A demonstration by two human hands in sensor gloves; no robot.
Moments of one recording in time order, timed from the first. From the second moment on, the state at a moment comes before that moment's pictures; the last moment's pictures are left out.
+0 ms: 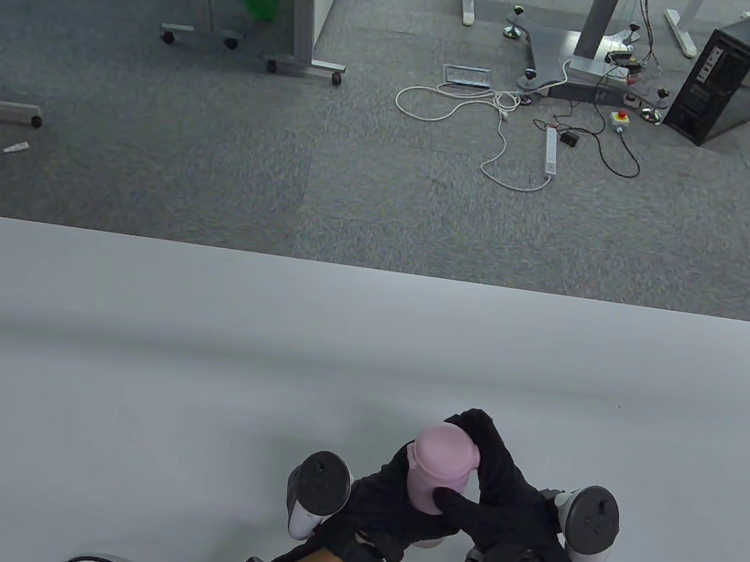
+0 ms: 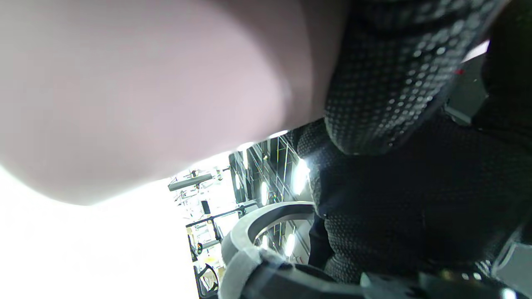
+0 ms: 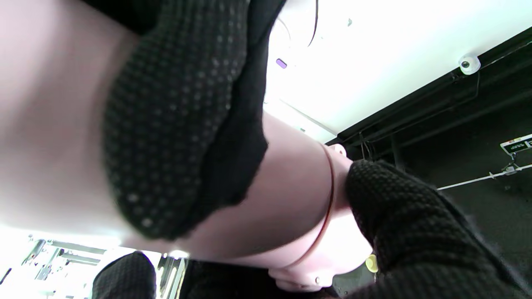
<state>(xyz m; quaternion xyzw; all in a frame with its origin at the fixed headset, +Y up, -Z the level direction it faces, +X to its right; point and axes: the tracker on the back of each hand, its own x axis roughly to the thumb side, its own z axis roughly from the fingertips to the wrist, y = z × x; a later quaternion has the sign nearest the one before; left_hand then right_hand) -0.019 -0.746 -0.280 -0.03 -0.28 0.63 0.72 0.189 -0.673 -0.265 0.29 -0.07 0.74 0.61</state>
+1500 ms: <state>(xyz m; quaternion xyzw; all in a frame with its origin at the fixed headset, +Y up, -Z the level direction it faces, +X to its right) -0.015 -0.747 -0.277 0.00 -0.26 0.61 0.74 0.169 -0.672 -0.244 0.21 -0.18 0.81 0.52</state>
